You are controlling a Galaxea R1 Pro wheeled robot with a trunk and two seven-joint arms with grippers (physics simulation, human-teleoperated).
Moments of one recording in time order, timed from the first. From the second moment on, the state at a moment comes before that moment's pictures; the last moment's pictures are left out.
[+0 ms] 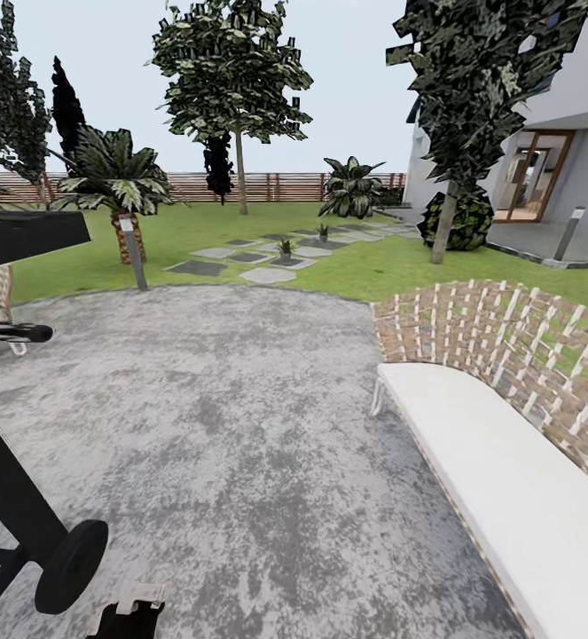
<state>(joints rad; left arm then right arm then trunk) -0.34 0.09 0.41 -0.37 -0.39 -0.15 -0.25 -0.13 -0.02 -0.15 -0.27 0.23 -0.38 0.00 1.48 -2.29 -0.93</state>
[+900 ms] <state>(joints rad) -0.34 0.09 0.41 -0.37 -0.39 -0.15 -0.25 -0.13 -0.02 -0.15 -0.14 0.23 -0.38 0.00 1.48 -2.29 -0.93</state>
